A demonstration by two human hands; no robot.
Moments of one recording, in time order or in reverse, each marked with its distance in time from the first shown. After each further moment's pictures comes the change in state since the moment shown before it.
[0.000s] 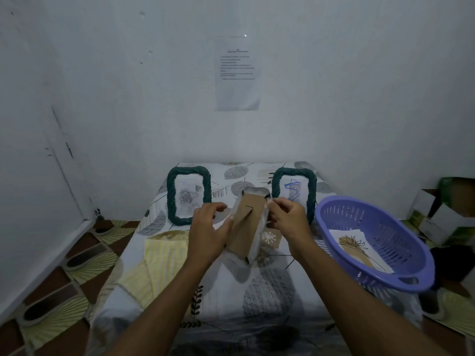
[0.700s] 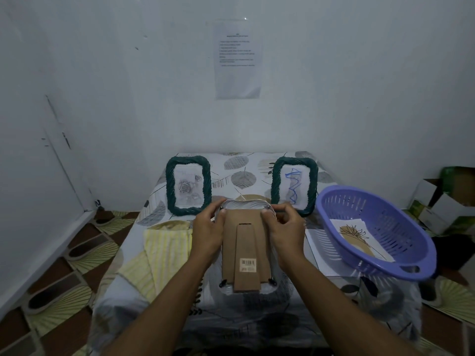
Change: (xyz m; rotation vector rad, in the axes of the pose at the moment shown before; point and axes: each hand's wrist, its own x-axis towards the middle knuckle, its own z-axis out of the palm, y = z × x) left_hand -0.009 -0.015 0.014 -0.297 -0.066 -0.277; right_hand -0.037 0.028 0.013 -0.066 0.187 -0.109
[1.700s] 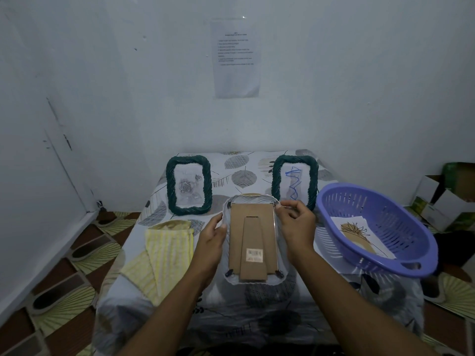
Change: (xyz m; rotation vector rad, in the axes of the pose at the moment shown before) left_hand -0.029 -0.011 -0.001 -0.294 -0.189 -0.252; right_hand 0.019 0.010 -0.009 0.110 0.103 0.057
